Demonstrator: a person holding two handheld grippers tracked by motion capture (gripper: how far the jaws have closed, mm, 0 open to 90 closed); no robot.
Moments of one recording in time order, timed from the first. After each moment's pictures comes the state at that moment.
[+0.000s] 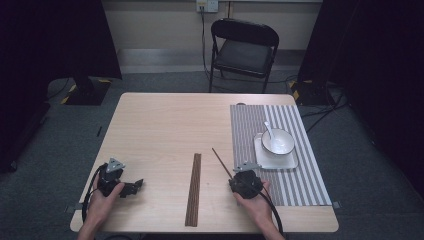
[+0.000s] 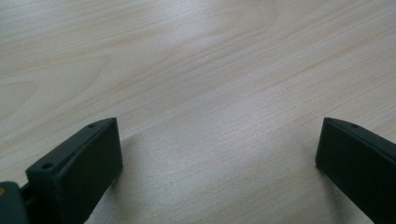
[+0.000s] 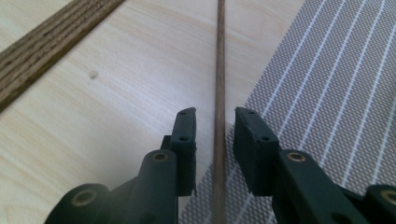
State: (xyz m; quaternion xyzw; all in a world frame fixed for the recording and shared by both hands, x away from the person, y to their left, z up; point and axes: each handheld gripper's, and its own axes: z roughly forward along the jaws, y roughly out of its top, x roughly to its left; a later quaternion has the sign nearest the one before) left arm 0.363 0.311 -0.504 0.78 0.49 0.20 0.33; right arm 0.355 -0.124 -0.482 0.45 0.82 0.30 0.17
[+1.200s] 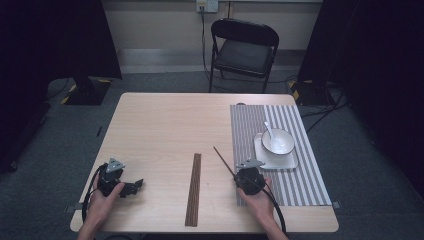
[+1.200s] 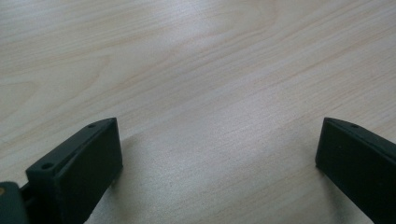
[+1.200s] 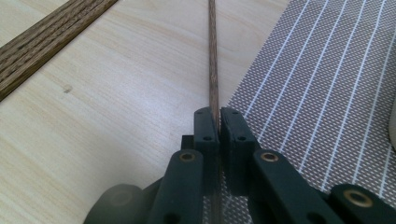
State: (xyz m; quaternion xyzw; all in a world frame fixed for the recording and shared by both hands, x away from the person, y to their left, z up) left arm 0.363 0.311 -0.504 0.78 0.49 0.20 0.33; right arm 0.367 -0.132 -0.485 0.46 0.81 0.31 0.18
